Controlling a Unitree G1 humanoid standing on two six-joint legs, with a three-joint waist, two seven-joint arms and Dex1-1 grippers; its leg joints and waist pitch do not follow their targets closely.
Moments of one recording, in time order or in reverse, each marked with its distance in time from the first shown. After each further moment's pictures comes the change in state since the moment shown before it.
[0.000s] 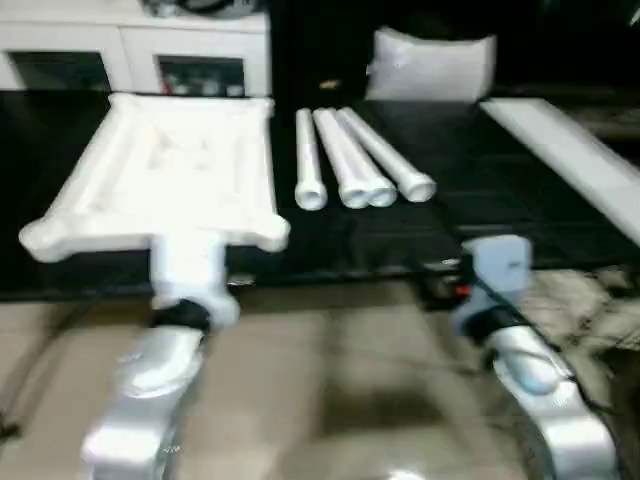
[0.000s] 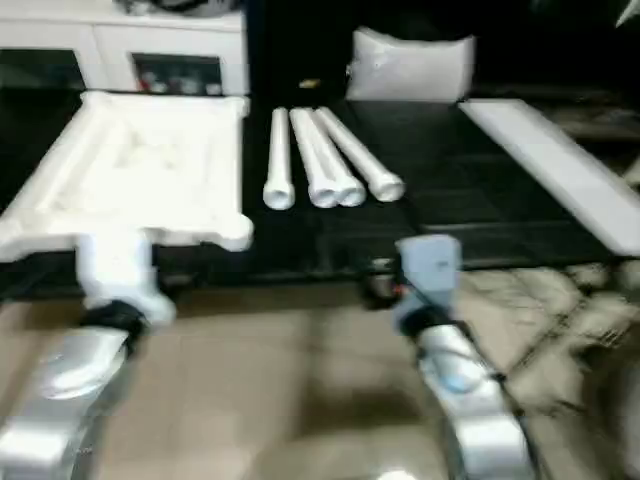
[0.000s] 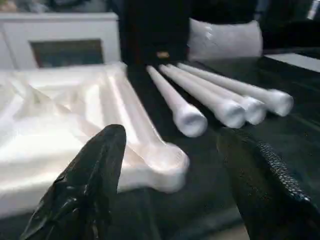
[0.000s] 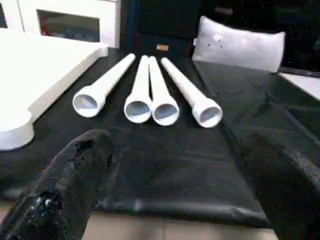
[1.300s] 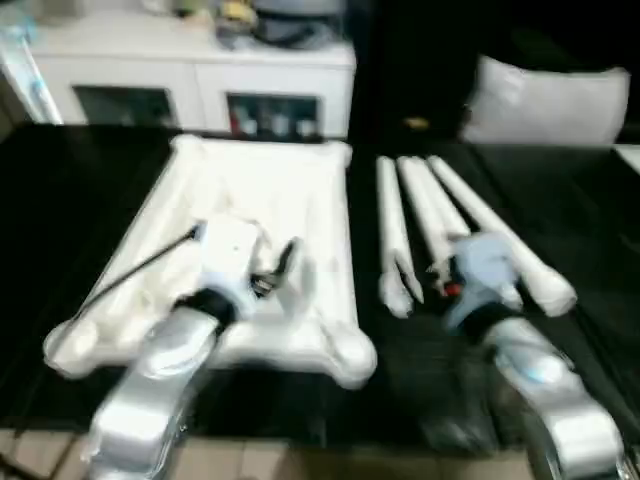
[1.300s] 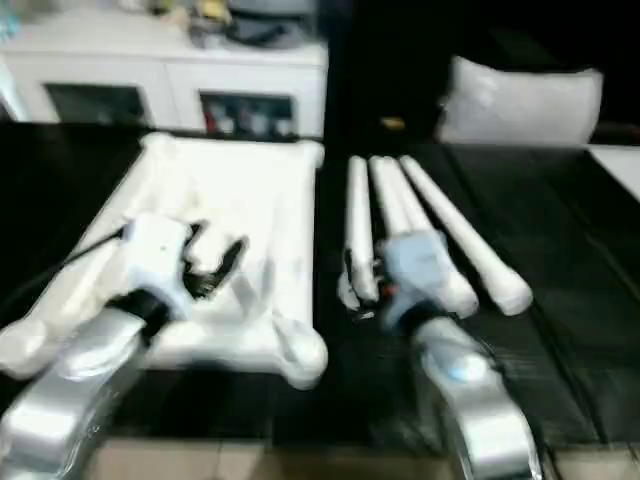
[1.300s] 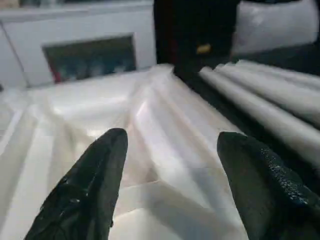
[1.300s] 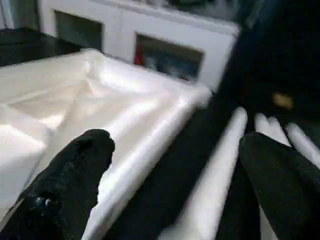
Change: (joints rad) left arm -0.031 0.100 -0.006 0.041 -0.042 0.072 -0.156; right arm -0.077 -0.080 0.064 -0.008 0.056 -0.018 0.204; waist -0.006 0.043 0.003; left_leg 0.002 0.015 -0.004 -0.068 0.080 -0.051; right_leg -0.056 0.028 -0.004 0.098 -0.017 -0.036
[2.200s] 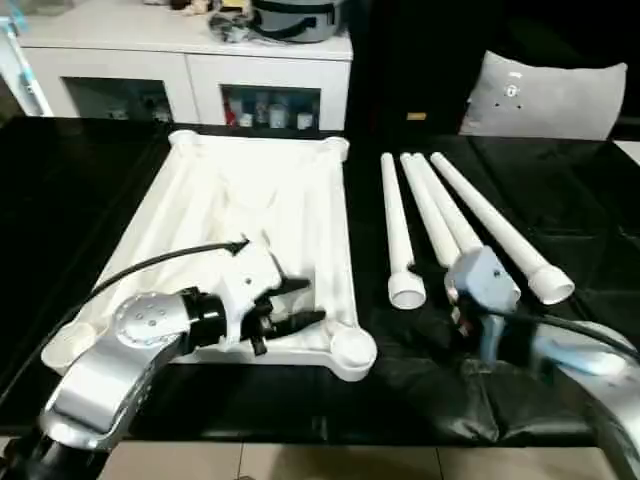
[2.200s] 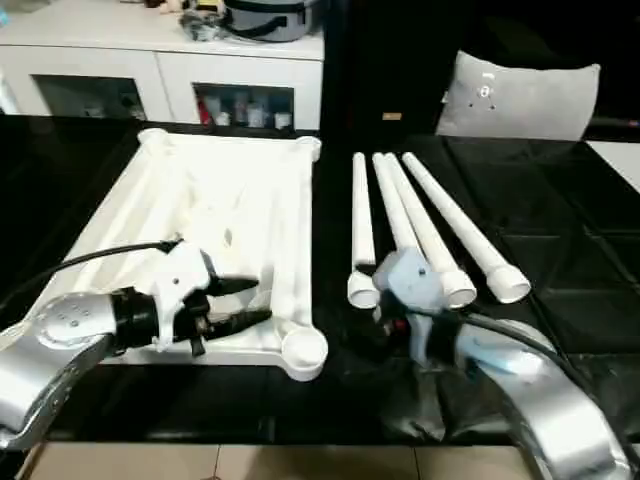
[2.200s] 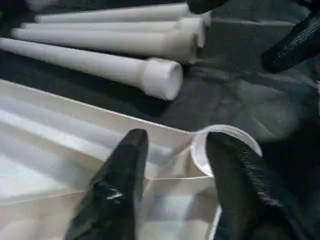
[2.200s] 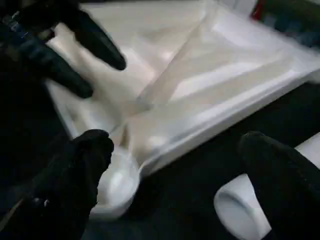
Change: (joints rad) left arm -0.148 0.333 -0.173 0.168 -0.138 -0.111 -0.663; right arm 0.043 -0.378 -0.013 -0.105 0.184 0.155 0.432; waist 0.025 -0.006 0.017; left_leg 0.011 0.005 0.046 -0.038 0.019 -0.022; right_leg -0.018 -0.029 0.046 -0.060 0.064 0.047
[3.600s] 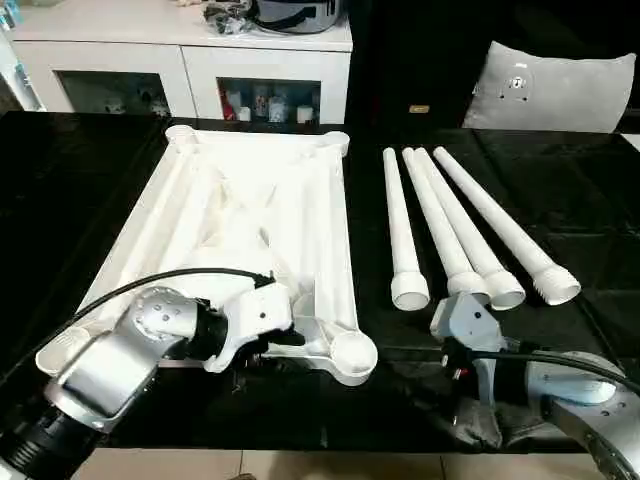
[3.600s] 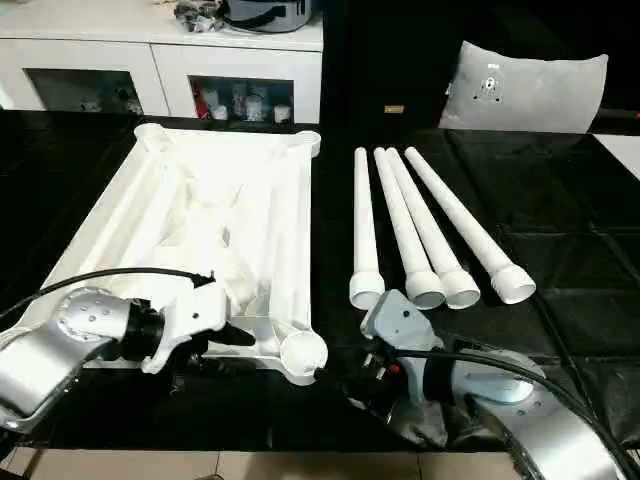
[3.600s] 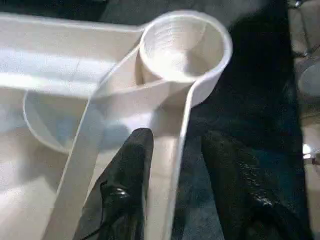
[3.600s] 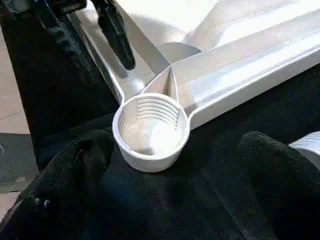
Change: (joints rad) left arm -0.089 0.124 -0.187 0.121 0.130 0.005 -0.182; right arm 0.061 -0.044 0.098 -0.010 -0.015 0.029 0.017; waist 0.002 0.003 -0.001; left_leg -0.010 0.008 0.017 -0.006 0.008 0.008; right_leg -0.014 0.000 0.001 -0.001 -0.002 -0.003
